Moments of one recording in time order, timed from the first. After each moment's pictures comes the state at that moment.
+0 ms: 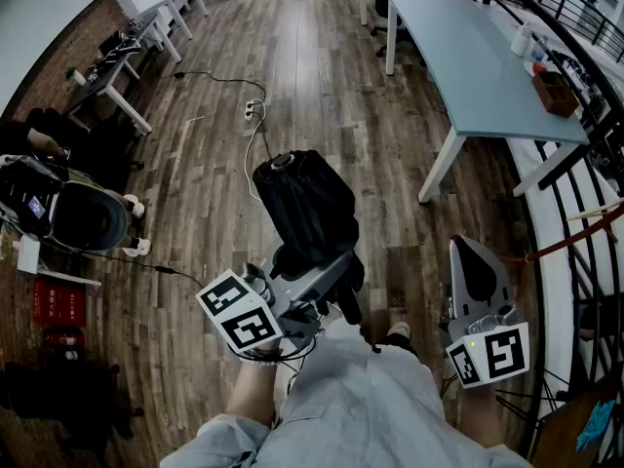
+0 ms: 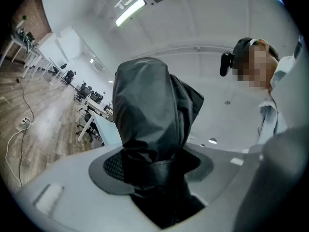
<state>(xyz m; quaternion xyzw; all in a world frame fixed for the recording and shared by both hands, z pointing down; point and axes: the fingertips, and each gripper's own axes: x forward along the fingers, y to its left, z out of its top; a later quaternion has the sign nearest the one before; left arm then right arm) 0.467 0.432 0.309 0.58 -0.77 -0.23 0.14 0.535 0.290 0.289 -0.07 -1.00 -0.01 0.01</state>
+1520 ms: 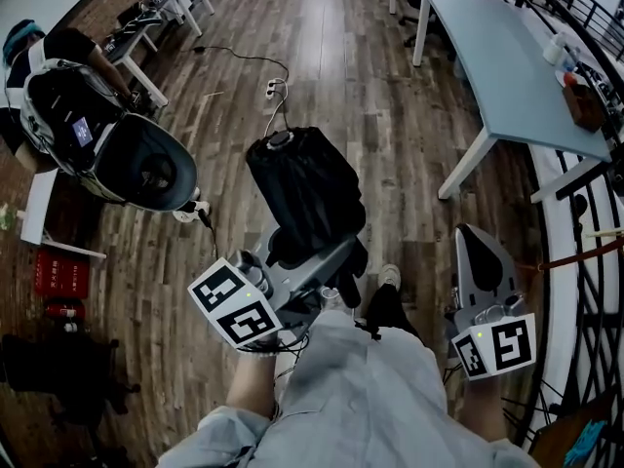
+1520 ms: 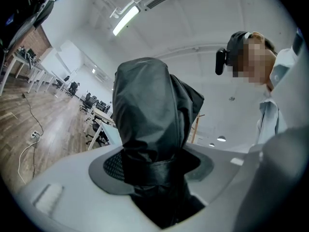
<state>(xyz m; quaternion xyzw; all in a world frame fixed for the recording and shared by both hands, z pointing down) 0.432 0.477 0.304 0.54 -0.81 -0.21 0.11 0.487 0.326 0.303 -0.11 -0.99 -0.01 0.01</state>
